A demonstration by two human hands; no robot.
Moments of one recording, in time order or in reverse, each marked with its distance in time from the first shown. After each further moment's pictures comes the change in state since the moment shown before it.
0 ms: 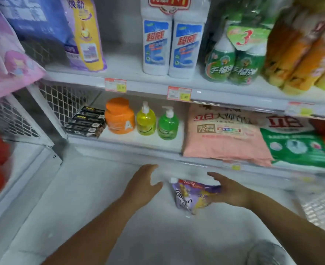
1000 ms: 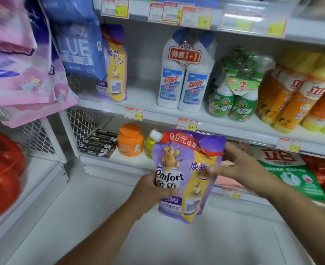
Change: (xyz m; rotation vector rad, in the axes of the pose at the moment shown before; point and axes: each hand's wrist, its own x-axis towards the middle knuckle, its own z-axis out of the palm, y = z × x) left_hand -0.029 0.058 -0.070 -0.798 -0.018 -0.040; right_hand -0.105 -0.144 -0.064 0.320 0.267 -0.539
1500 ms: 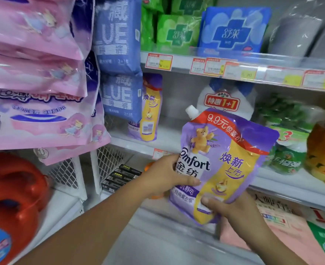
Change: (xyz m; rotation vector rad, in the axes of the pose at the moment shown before) left_hand 0.075 0.126 -0.087 0.198 -0.082 0.275; right_hand 0.085 -0.015 0.078 0.054 0.193 -0.164
